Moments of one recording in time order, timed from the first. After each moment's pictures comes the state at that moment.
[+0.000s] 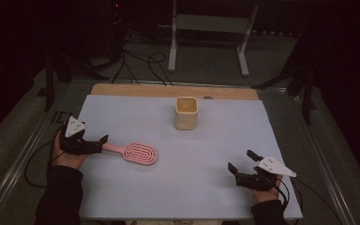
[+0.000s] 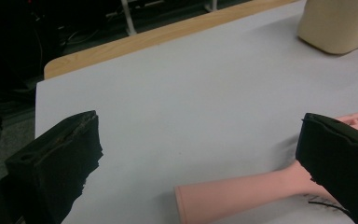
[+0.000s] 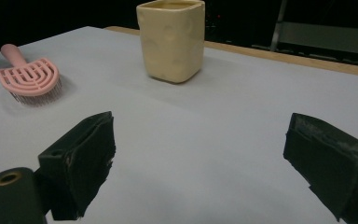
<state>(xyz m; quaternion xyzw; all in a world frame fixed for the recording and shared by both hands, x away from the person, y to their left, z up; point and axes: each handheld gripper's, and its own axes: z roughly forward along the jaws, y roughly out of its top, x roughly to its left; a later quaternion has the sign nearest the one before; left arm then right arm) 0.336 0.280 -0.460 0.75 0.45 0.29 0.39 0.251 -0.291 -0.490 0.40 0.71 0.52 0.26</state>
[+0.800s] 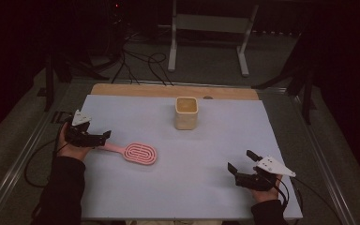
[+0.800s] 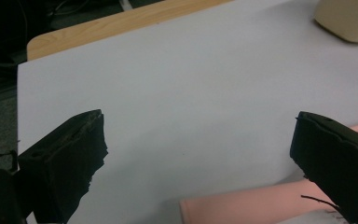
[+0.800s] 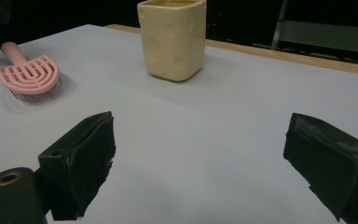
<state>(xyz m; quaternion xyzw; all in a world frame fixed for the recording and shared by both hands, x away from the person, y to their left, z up) 0.366 0.275 -0.463 0.77 0.46 0.24 0.36 0.251 -0.290 -0.490 0.40 0.71 0.52 0.26</state>
